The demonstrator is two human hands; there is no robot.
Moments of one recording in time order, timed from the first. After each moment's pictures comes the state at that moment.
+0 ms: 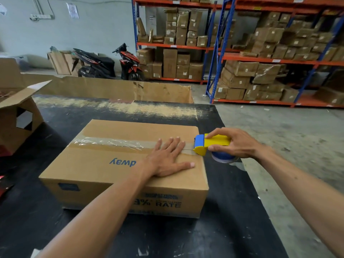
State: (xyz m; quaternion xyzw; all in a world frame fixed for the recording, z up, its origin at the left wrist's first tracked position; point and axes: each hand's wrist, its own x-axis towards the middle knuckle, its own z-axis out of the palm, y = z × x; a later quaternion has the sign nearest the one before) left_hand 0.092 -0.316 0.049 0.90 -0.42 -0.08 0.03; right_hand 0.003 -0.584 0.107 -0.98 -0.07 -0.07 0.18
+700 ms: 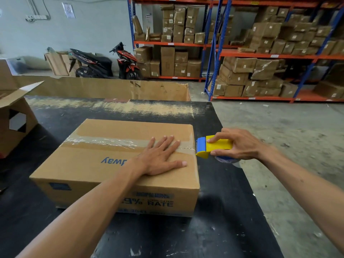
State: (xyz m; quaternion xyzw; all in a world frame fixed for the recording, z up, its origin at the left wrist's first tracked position) left_hand 0.093 -0.317 0.050 0.90 -0.44 -0.07 0.02; right_hand -0.011 -0.618 0.096 -0.98 -0.11 -0.08 0.11
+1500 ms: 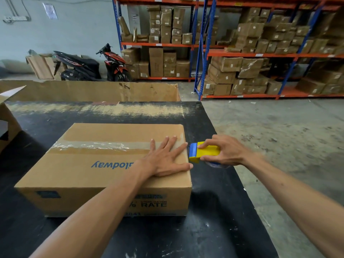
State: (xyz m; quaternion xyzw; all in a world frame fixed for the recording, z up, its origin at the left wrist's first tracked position) left_hand 0.077 -0.359 0.051 0.90 -0.44 -0.07 0.01; right_hand -0.024 -0.608 0.071 -0.99 -0.05 -0.09 0.10
